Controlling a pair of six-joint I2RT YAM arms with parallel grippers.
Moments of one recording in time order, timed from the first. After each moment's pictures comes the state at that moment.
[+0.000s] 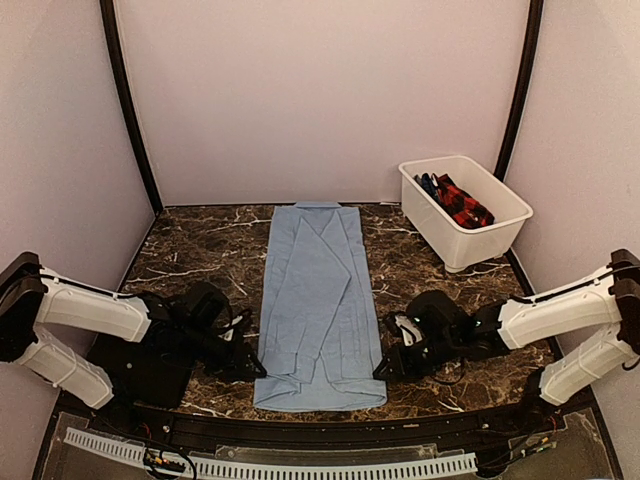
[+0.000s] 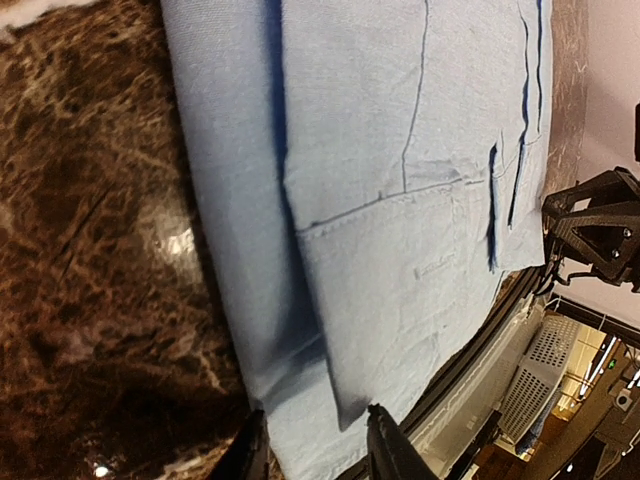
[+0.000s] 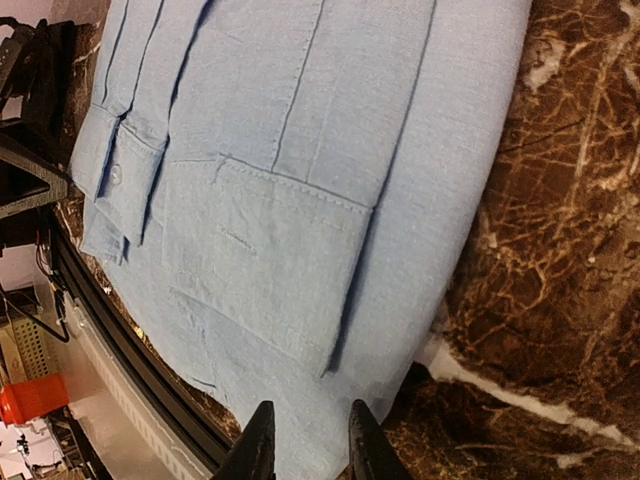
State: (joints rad) left arm -0.79 1.39 0.49 -0.13 0.53 -0.88; right arm 1.01 1.39 0.53 -0.09 -0.28 0.84
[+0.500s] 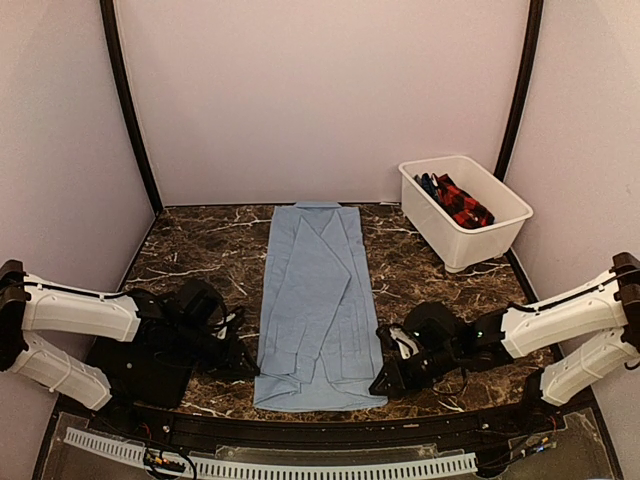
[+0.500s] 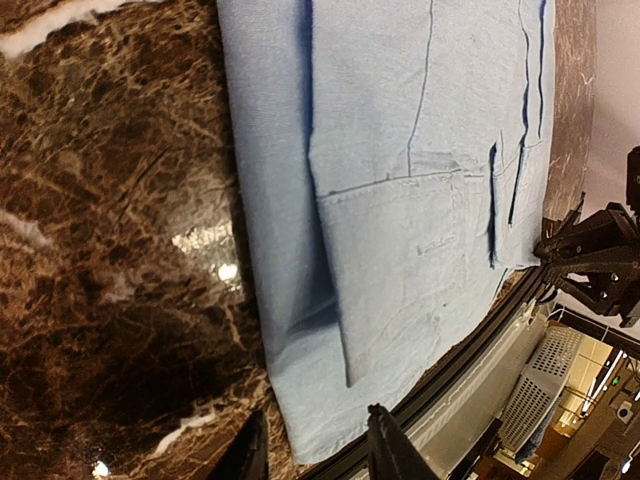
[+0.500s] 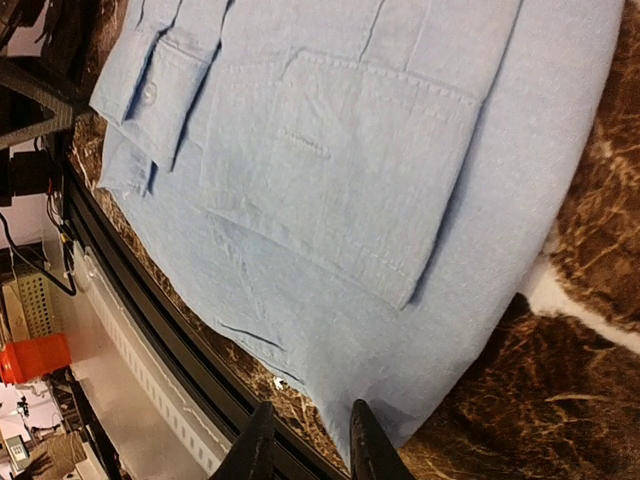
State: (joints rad) left arm -0.79 1.29 0.50 -0.26 0.48 -0.90; right arm 1.10 1.33 0.50 -0.08 -0.31 0.87
